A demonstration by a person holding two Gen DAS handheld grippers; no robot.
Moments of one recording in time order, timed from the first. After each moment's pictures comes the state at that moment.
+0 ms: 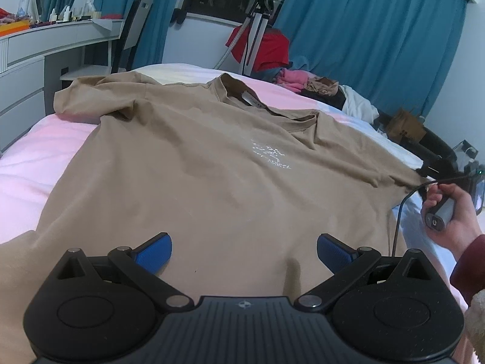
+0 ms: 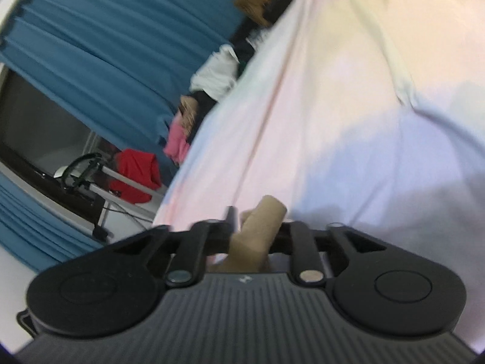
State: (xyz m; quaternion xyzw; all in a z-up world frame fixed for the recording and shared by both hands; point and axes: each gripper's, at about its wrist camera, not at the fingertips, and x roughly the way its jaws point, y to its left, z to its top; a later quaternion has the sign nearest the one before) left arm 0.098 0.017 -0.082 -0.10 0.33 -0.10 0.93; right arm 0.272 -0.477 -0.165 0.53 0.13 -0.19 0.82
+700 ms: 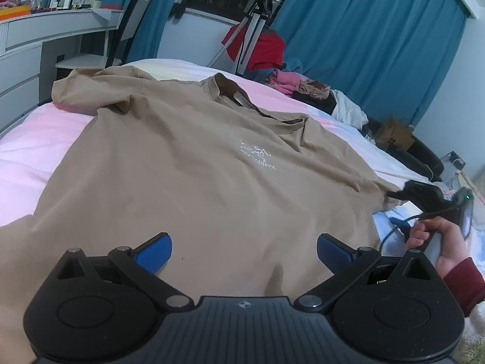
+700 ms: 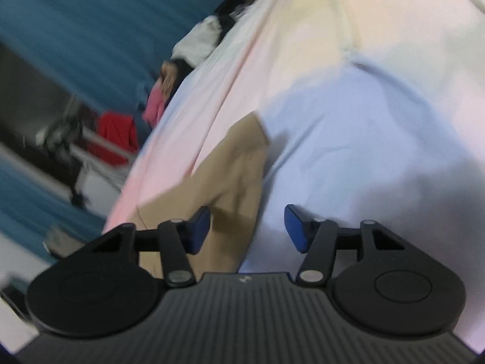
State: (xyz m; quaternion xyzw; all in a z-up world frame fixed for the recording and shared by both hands) left arm 0.087 0.021 -0.075 -0.14 0.34 -0.12 0.92; right arm 0.247 -0.435 -0.168 0.47 0.21 -0.18 0.84
